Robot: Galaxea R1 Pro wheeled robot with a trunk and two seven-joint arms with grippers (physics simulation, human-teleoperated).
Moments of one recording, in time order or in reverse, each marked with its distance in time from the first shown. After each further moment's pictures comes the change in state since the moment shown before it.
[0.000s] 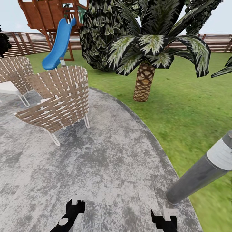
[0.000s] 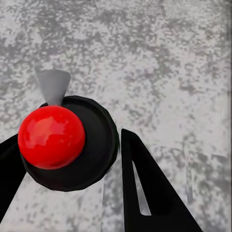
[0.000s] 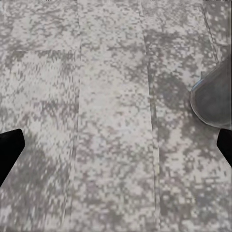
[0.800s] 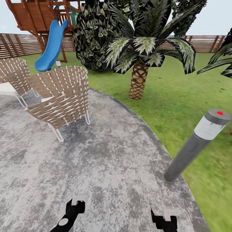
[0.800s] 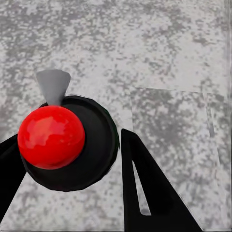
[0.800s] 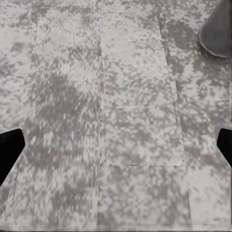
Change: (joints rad) left arm 0.000 0.000 0.000 0.004 0.004 -0.001 0.001; right arm 0.000 0.000 -0.001 0.001 -0.001 0.000 -0.002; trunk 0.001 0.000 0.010
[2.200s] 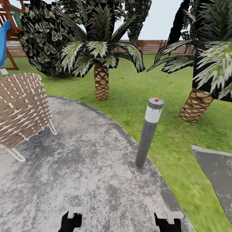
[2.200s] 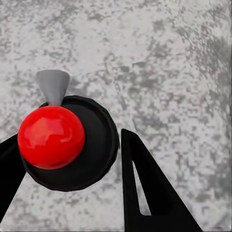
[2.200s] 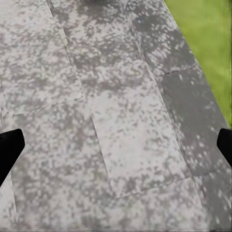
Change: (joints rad) left arm 0.072 0.011 0.005 0.022 -0.001 -0.018 0.001; right arm 0.000 -0.023 -0.004 0.036 -0.003 -0.013 -0.006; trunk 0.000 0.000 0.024
